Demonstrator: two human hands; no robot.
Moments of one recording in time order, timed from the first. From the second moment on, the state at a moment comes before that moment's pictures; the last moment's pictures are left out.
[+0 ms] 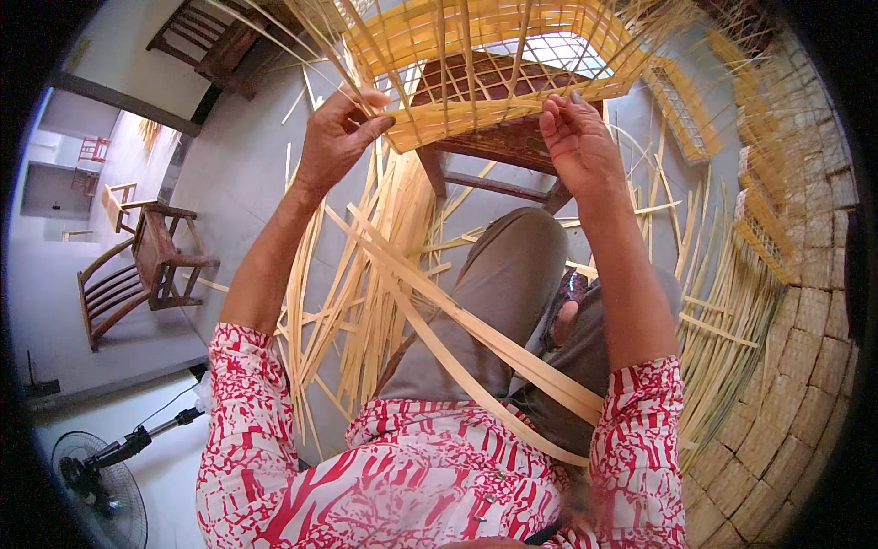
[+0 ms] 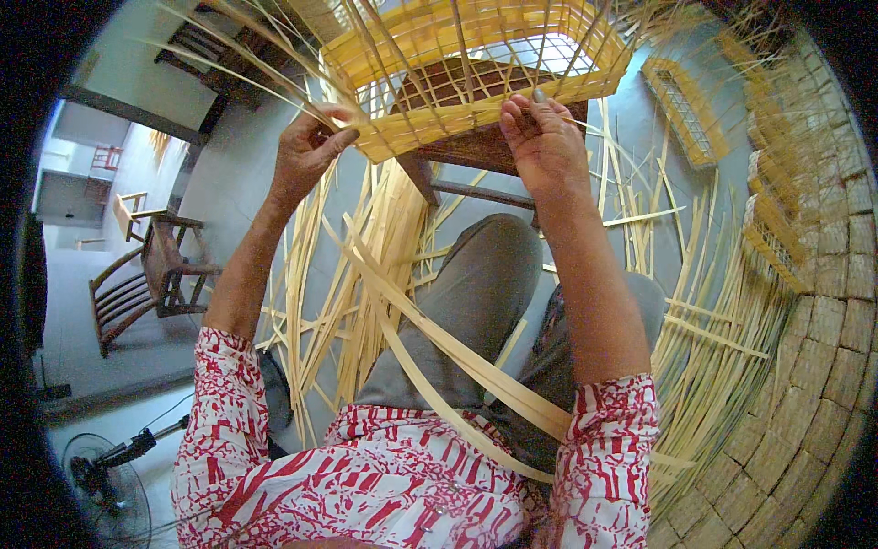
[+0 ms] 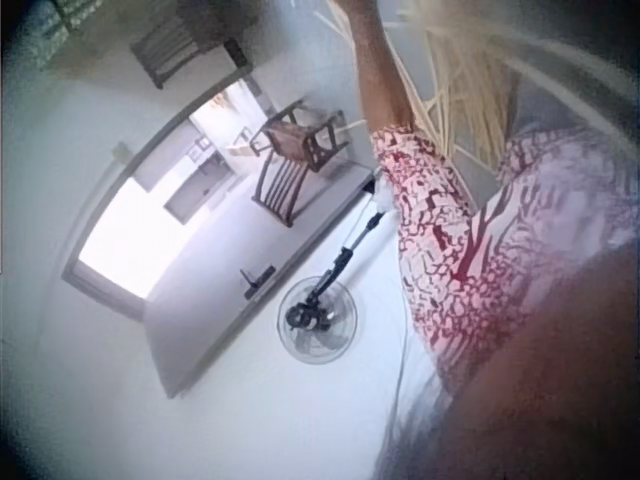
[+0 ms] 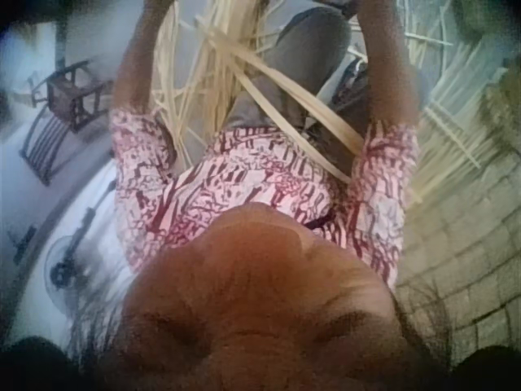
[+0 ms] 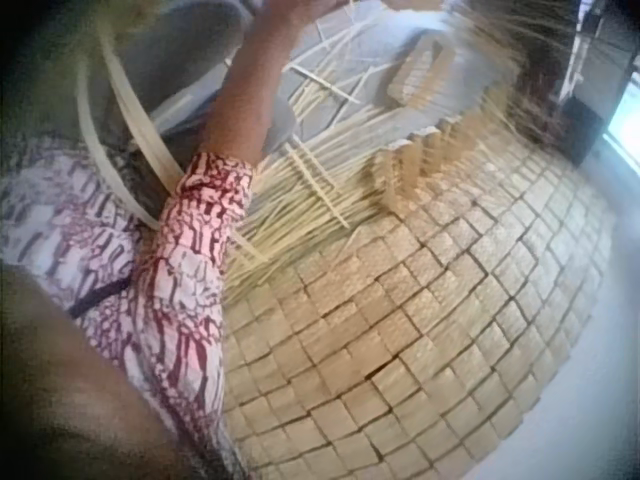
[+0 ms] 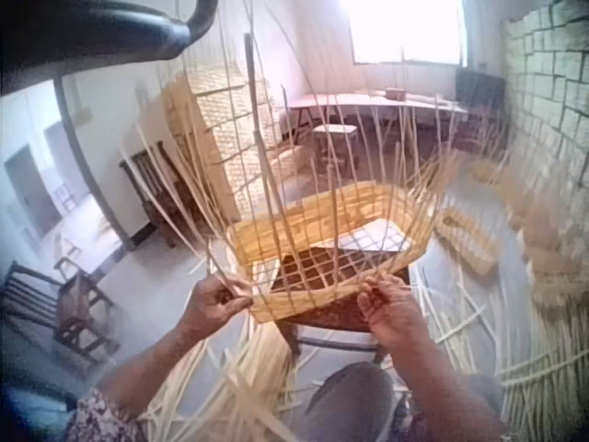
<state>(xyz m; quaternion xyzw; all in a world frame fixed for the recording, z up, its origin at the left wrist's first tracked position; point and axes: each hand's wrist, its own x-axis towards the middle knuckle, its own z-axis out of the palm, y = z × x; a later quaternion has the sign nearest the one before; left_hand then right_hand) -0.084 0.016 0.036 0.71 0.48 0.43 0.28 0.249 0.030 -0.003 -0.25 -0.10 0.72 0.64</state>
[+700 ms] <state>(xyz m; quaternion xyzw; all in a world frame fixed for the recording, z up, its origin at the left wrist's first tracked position) -0.001 0.017 0.062 0.72 0.60 0.34 0.06 0.230 0.040 0.022 -0.26 -0.12 0.70 0.65</state>
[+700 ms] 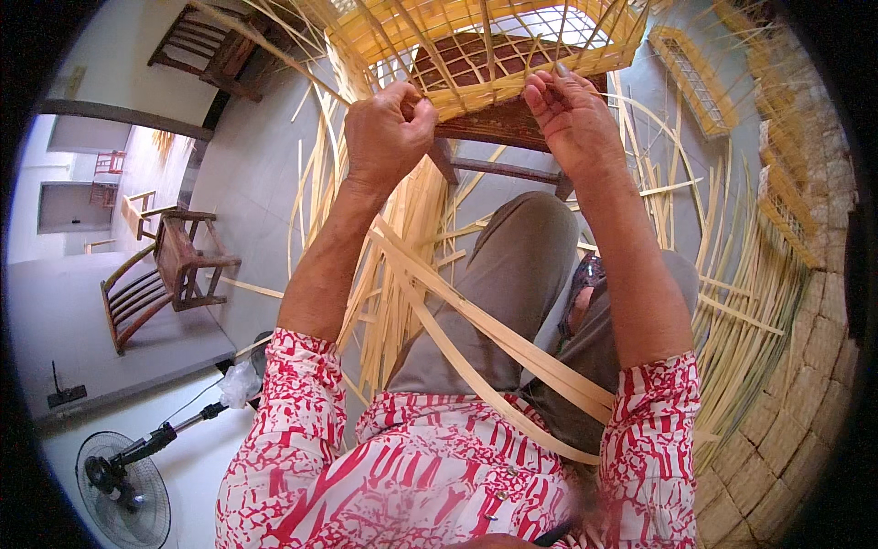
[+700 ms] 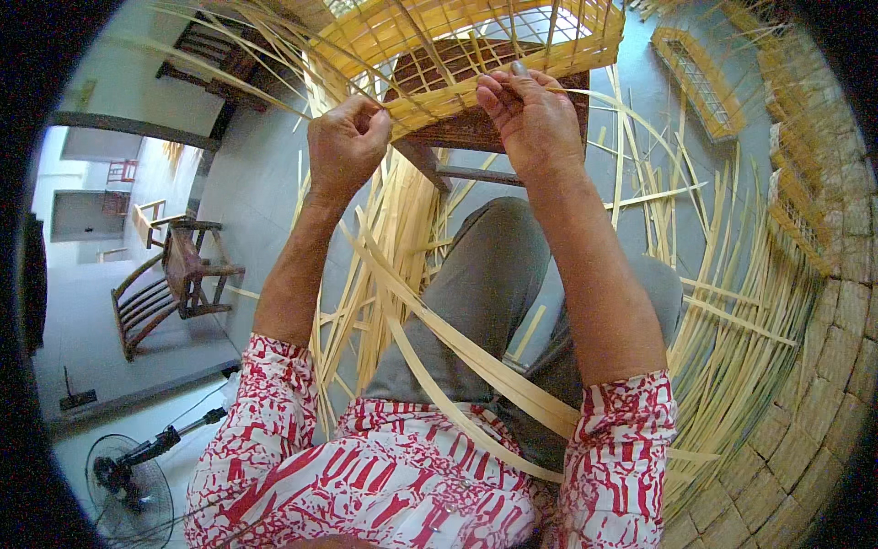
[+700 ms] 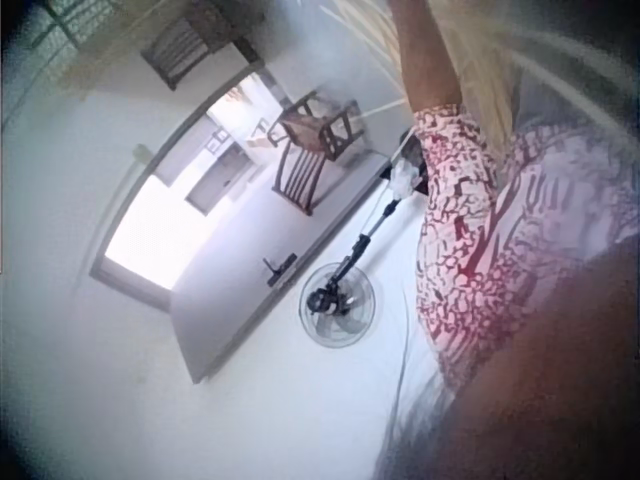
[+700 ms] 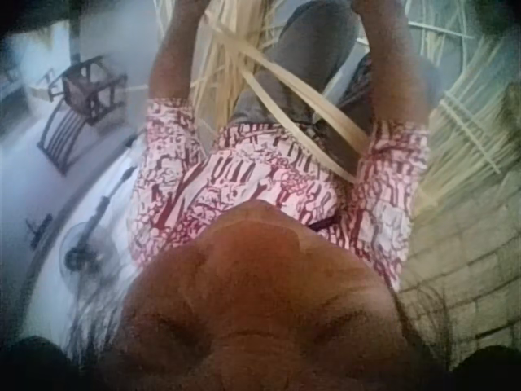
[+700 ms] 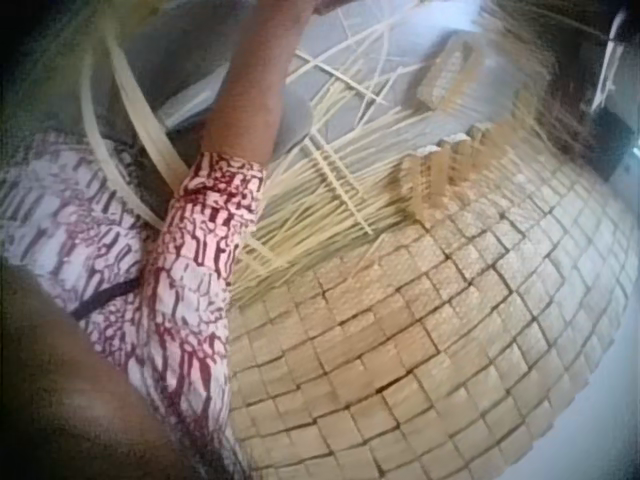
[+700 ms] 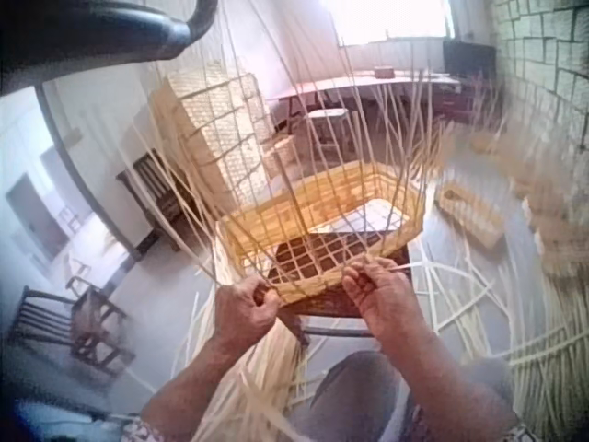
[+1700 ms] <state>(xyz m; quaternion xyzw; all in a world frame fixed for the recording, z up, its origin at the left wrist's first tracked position) 0.036 -0.003 0.053 0.83 0.36 0.42 0.00 0.237 0.046 0.014 -0.24 -0.10 0.70 0.66</state>
